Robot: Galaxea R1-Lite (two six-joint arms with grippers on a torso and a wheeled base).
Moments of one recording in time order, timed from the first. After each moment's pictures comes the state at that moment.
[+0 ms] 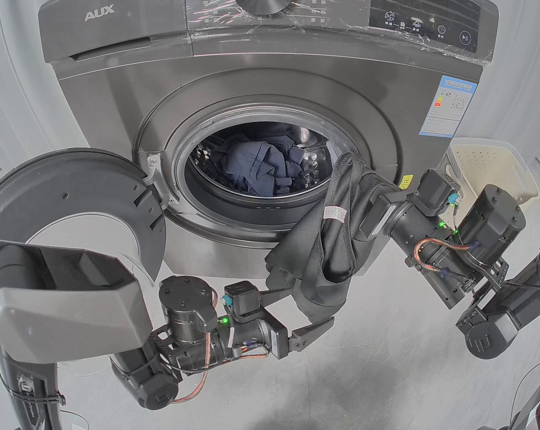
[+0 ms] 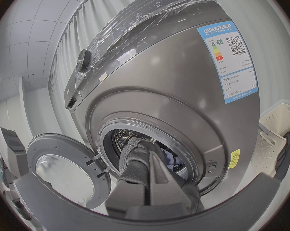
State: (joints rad) left arm -0.70 2.20 -0.56 -1.55 -0.34 -0.20; right arm 0.66 1.84 -0.65 -1.50 -0.17 0.15
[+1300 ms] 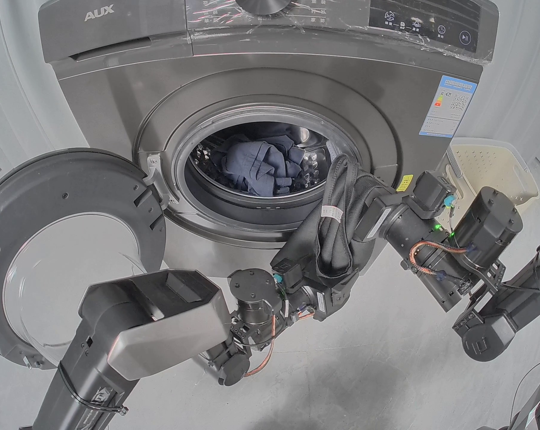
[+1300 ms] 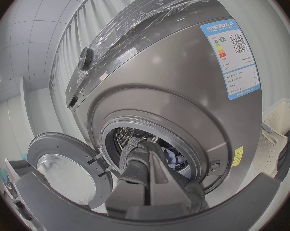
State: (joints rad) left arm -0.73 2.56 -1.12 -1.54 -0.10 -0.21; right arm 0.67 1.85 -0.65 -1.51 -0.17 0.15
